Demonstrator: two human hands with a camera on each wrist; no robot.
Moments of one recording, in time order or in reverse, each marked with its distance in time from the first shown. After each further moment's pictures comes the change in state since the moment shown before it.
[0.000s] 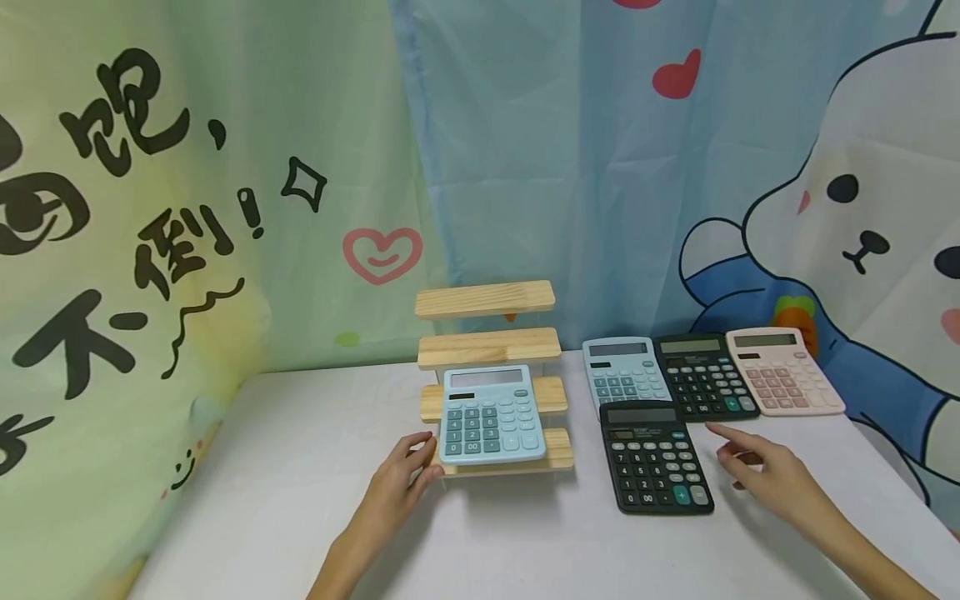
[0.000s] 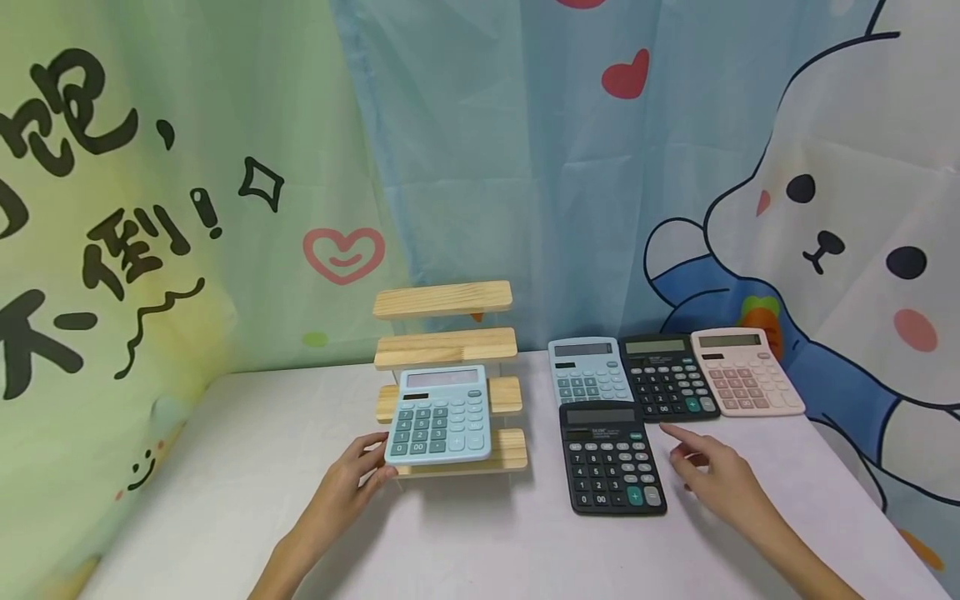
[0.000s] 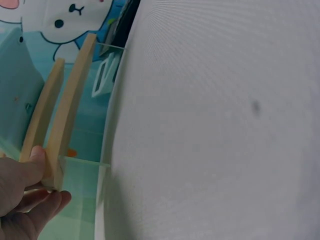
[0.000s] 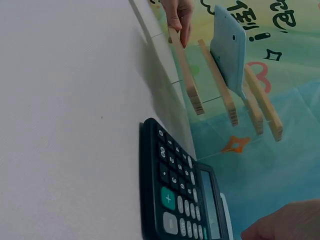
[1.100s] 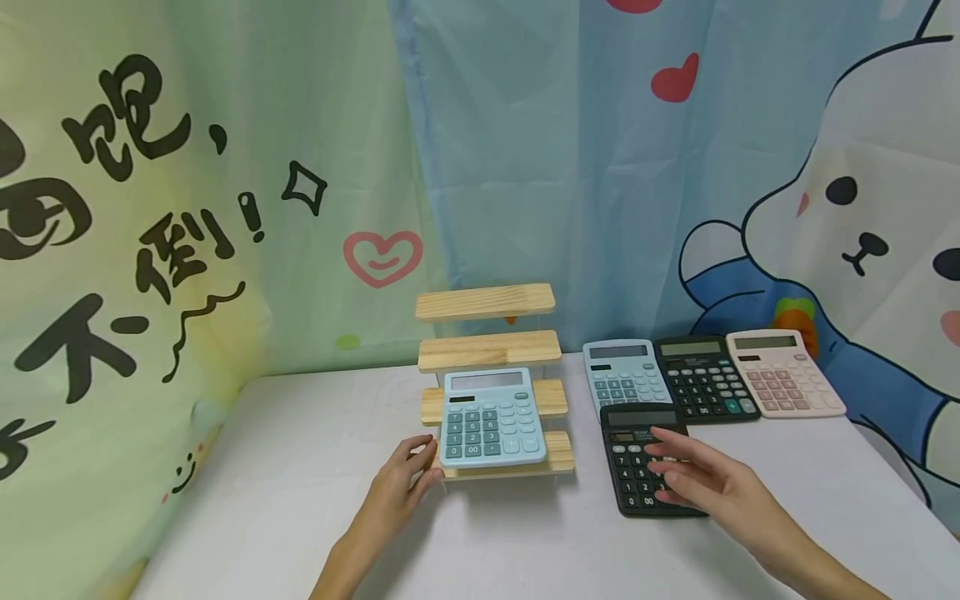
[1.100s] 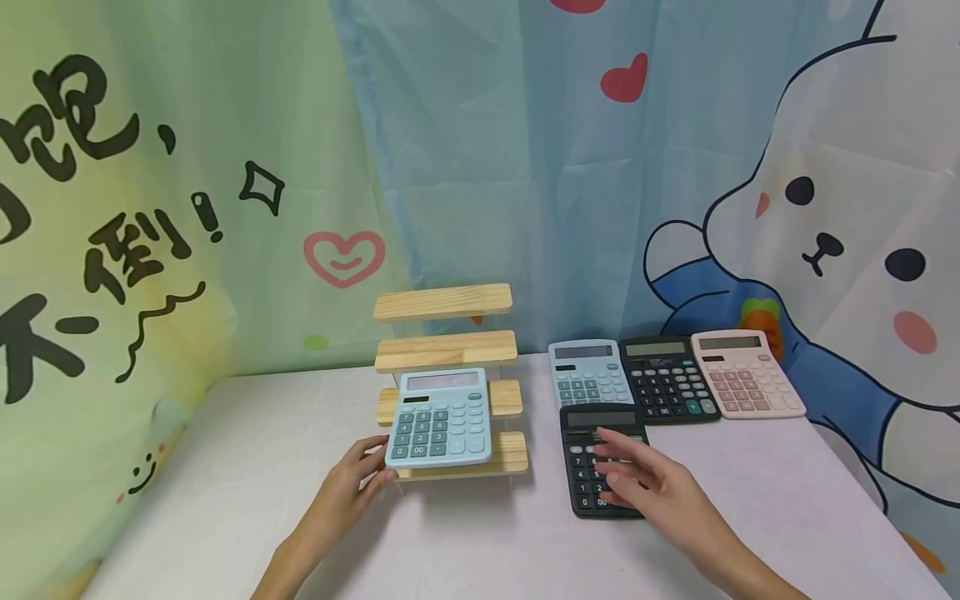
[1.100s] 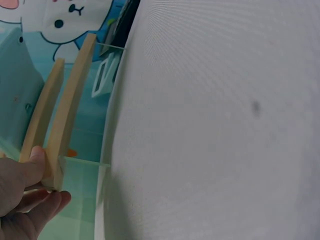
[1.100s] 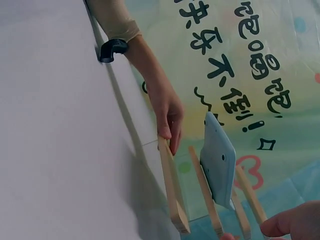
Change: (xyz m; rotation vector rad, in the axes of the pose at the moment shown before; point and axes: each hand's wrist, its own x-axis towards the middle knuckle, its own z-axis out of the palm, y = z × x) left_hand 0.000 0.001 -0.001 0.008 -0.007 -0.004; right_hand -0.029 -0.082 0.016 0.563 -0.212 0.120
